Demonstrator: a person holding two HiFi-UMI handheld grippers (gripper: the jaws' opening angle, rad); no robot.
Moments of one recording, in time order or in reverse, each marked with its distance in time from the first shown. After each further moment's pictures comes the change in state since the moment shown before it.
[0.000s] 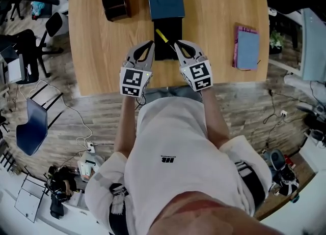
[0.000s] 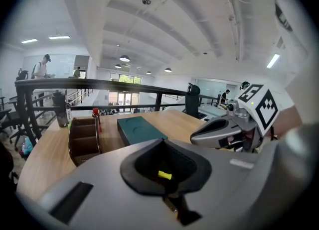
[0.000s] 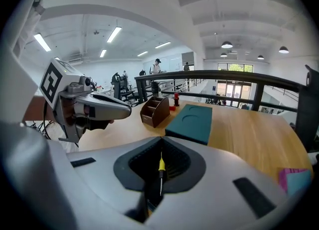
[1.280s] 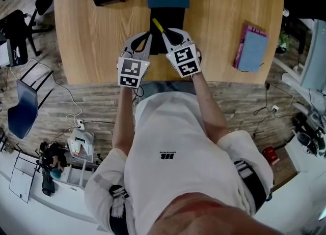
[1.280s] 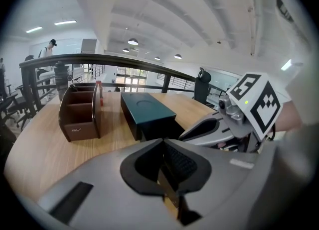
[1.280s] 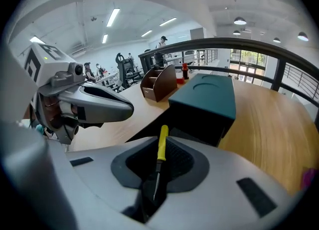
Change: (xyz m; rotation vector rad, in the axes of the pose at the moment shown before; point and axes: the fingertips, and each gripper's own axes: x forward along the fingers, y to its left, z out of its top) left arm 0.057 0.018 -0.080 -0.112 0.166 0.052; right arm 0.088 0.000 -0.071 0.007 0.254 0.138
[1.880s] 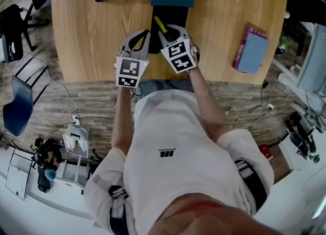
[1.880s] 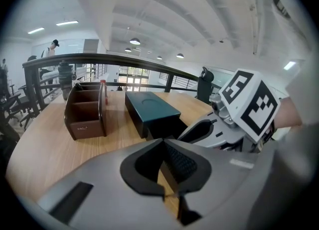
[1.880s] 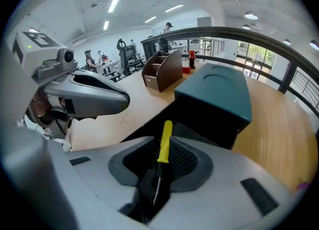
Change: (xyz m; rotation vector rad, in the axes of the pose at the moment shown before) left arm -0.003 0.014 -0.004 -0.009 0.007 0.027; right arm 0.023 0.004 -0.005 -0.074 0.165 0.002
